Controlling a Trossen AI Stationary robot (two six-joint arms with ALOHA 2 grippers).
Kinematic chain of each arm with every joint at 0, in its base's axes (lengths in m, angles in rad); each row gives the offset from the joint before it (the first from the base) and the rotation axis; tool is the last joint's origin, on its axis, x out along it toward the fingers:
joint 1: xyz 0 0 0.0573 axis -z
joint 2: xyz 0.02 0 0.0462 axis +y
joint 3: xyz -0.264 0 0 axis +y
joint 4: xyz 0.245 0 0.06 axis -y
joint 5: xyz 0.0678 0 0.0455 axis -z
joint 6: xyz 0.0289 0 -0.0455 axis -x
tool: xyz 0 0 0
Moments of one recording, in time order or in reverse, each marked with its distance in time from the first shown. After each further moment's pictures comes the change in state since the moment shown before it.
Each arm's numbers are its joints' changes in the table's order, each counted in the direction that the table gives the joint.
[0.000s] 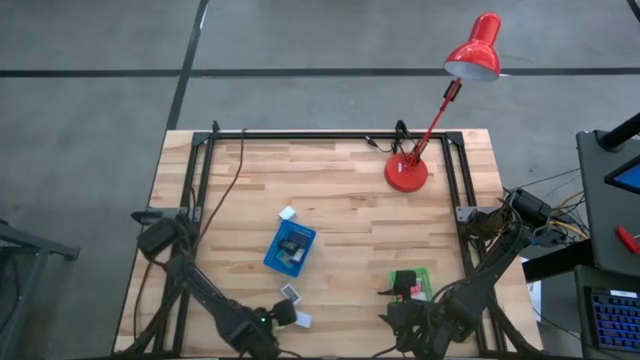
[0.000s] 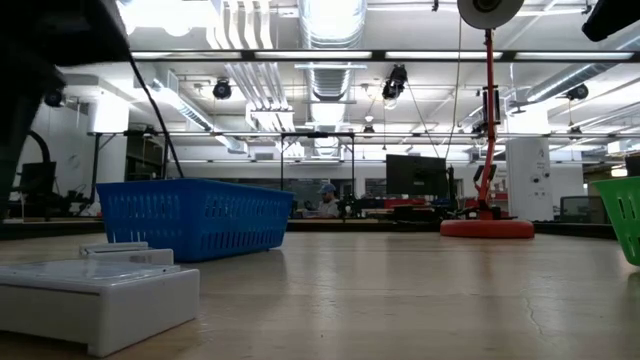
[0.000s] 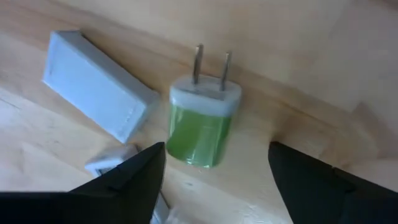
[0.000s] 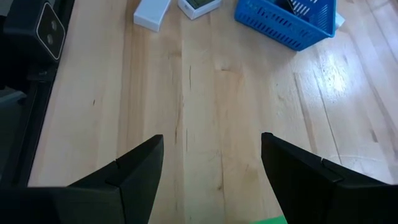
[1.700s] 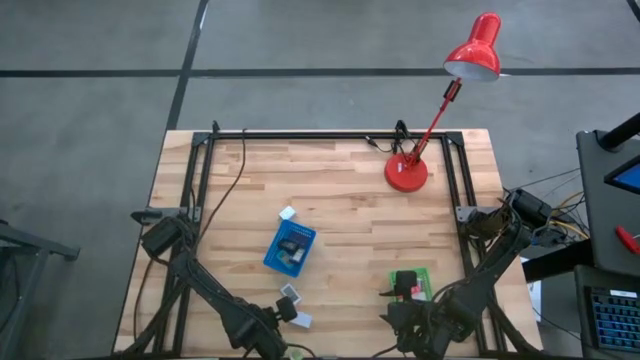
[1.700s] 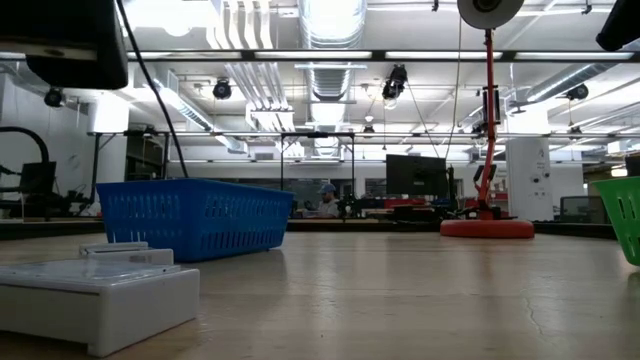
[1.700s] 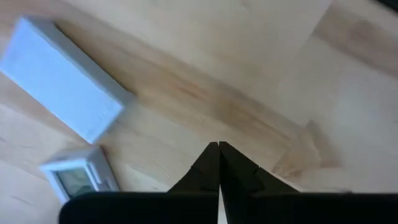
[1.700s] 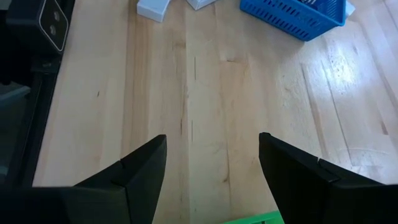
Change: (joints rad) left arm -0.038 0.011 -0.053 -0.066 0.176 0.115; right arm -0.002 0.000 0.010 0.001 -0.029 -0.019
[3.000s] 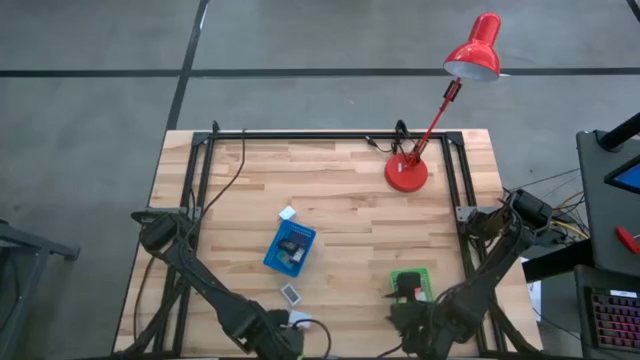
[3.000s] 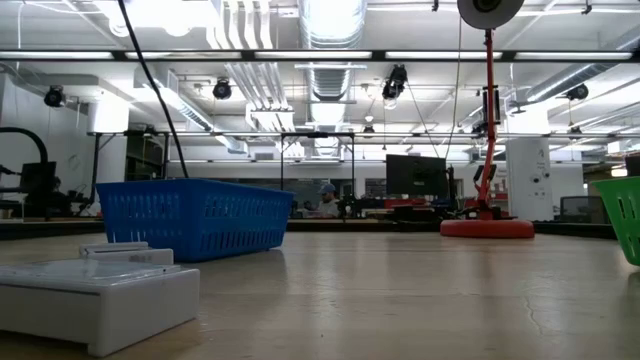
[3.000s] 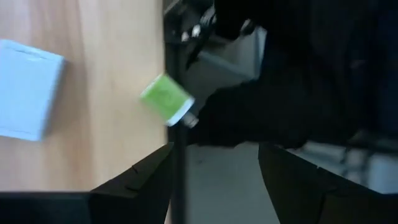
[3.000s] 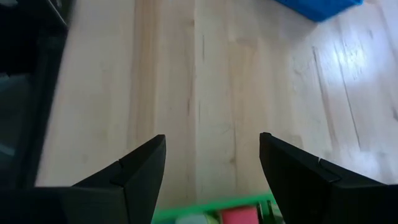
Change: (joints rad) left arm -0.024 -0.038 -0.169 0.223 0.227 1.155; right arm -0.020 0.000 0.003 -0.050 -0.056 -0.030
